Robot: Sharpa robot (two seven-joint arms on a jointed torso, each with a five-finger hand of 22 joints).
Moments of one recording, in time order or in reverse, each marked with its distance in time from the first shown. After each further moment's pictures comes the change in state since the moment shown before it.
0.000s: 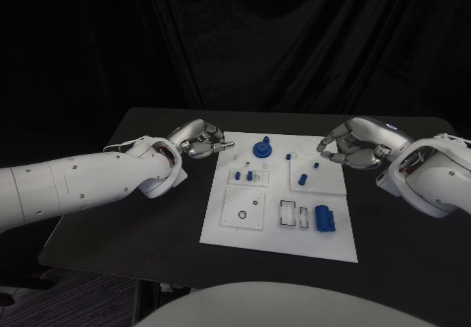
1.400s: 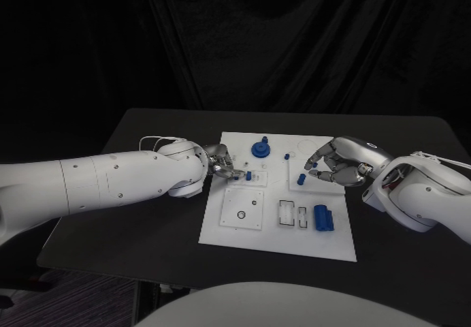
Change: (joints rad) left arm 0.007 0.181 0.002 -0.042 -0.139 0.361 -0.562; left_hand -0.241 -0.127 0.352 0.042 -0.117 0.177 -0.032 -0.110 -0.109 0.016 -0.033 0.073 -0.006 0.004 -0.029 0.064 0.000 -0.049 0.196 -0.075 0.027 0.000; right arm -0.092 0.028 -0.001 0.007 -0.005 0.008 0.010; right_hand 0.016 -0.005 -0.002 -0.007 -0.008 0.000 0.000 0.000 -0.008 0.053 0.003 0.058 0.017 0.000 0.000 0.019 0.000 0.000 0.007 0.000 0.030 0.000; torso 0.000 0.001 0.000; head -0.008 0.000
